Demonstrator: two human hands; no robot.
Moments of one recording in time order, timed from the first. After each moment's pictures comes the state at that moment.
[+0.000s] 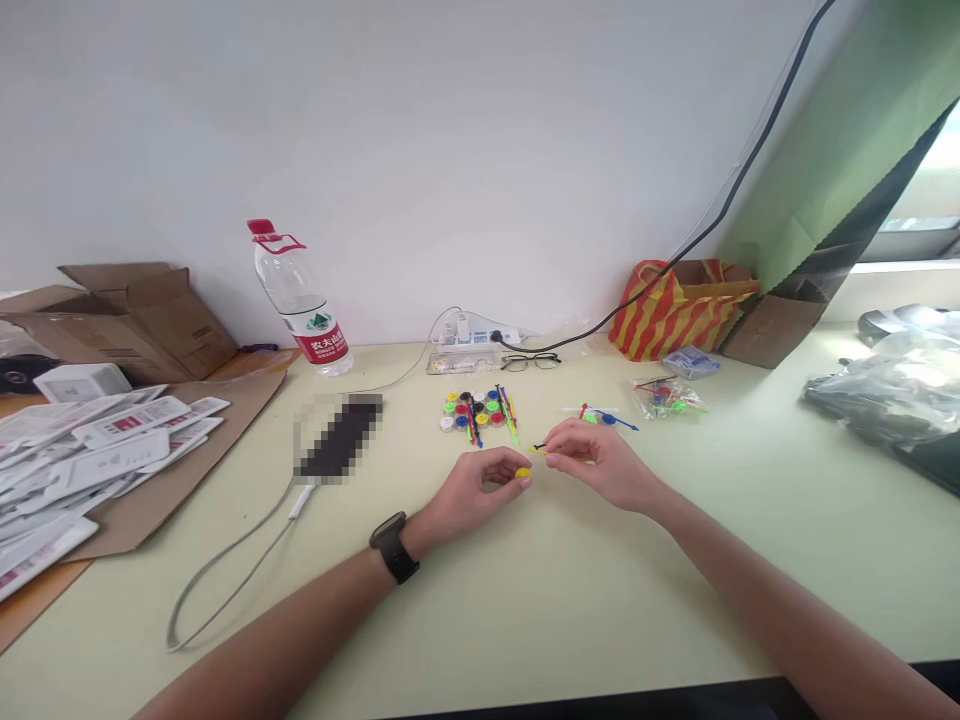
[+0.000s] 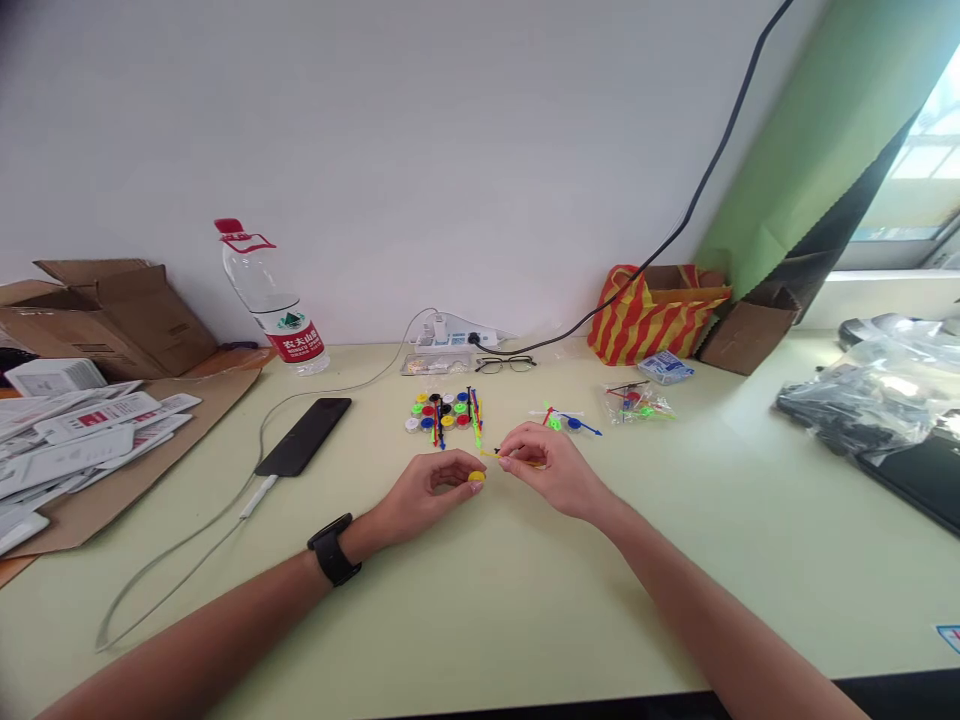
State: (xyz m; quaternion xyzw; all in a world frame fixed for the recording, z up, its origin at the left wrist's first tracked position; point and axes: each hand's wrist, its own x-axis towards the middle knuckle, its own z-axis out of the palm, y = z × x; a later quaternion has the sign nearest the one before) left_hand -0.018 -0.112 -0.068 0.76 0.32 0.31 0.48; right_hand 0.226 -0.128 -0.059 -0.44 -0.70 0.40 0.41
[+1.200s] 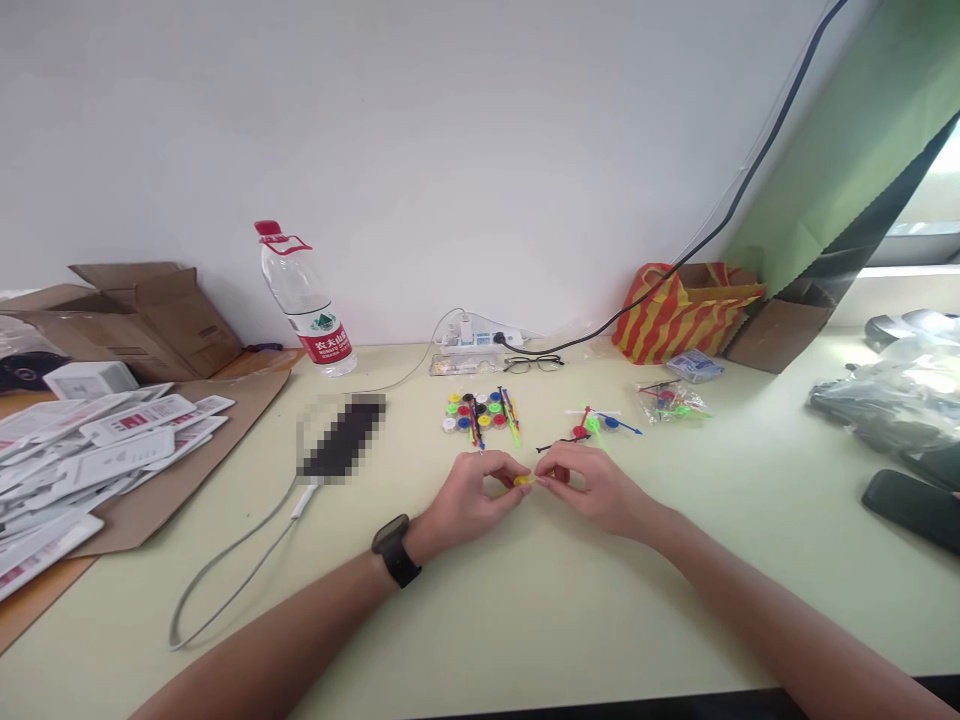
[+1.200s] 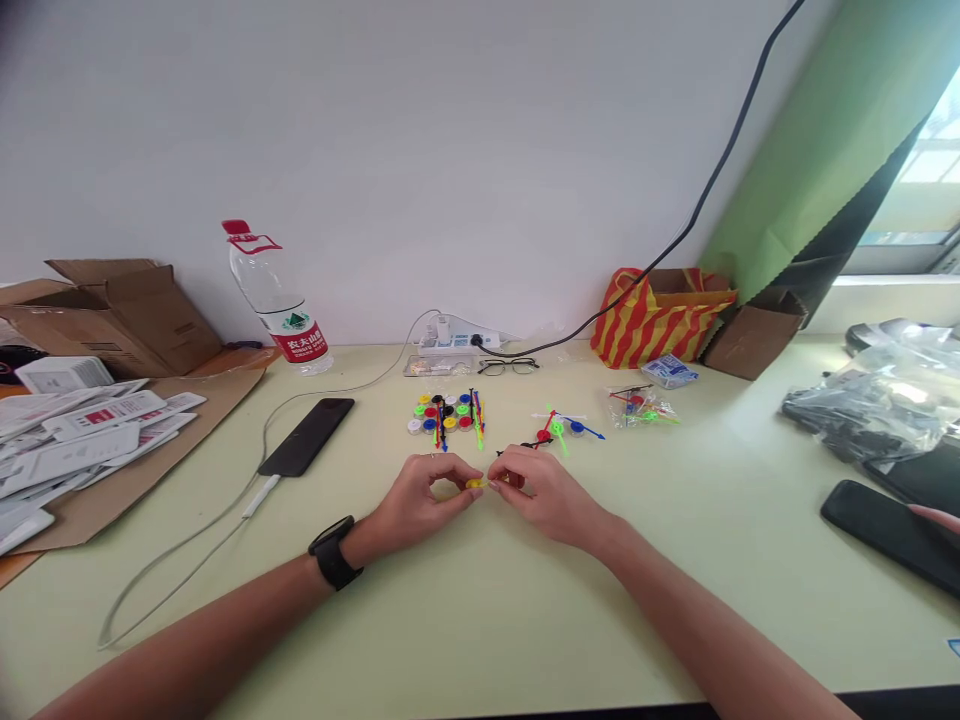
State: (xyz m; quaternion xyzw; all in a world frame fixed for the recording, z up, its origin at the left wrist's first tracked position) left_hand -0.020 -0.116 -0.064 0.81 0.31 0.35 0.34; right_hand 0.214 -0.140 -0.065 -0.39 -0.81 0.26 0.35
